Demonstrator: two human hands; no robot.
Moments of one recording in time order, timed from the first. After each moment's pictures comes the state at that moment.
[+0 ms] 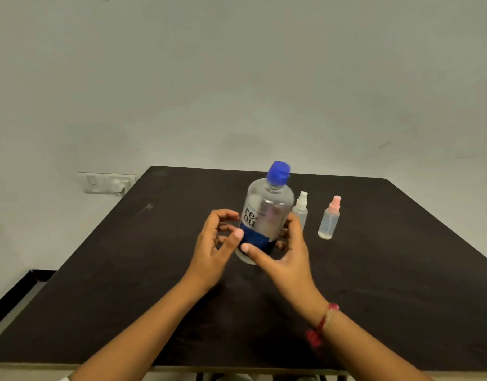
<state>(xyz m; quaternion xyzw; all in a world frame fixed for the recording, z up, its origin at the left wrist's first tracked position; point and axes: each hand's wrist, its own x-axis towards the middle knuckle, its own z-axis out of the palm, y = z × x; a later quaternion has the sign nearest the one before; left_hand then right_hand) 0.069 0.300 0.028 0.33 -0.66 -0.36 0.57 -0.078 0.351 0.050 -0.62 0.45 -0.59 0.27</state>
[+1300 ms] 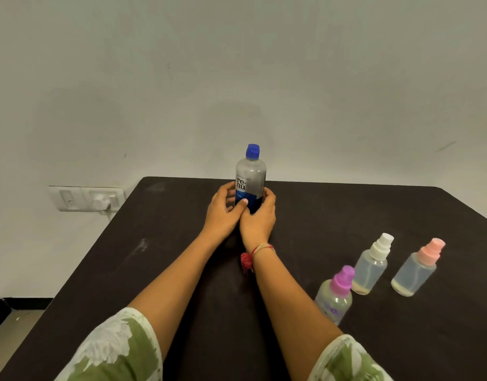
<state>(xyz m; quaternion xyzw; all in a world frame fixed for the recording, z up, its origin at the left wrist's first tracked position) 0.087 0.043 0.007 0.48 -0.64 -0.37 0.48 0.012 0.063 0.002 -0.42 0.61 -0.62 0.24</state>
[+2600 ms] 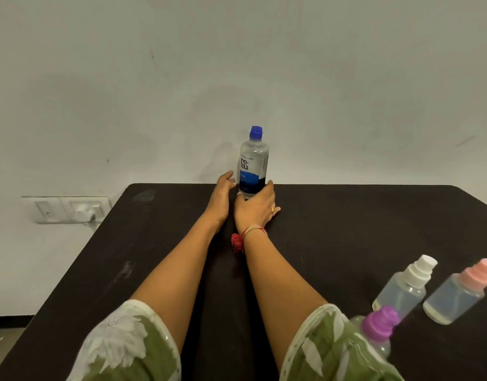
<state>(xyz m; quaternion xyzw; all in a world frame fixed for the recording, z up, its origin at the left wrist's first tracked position) 0.075 -0.028 0.015 0.45 -0.57 -0.50 0.48 0.013 -0.014 0.006 -0.39 0.72 -0.54 0.19</state>
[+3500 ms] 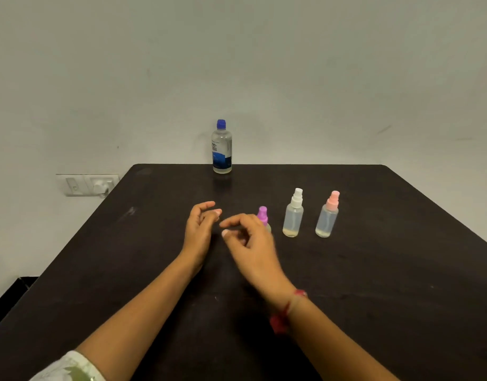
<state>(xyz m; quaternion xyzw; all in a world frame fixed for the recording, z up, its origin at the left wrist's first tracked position) 0.053 0.212 0.005 0.46 -0.48 -0.49 0.57 -0.056 0.303 0.051 -0.63 0.51 -0.52 0.28</state>
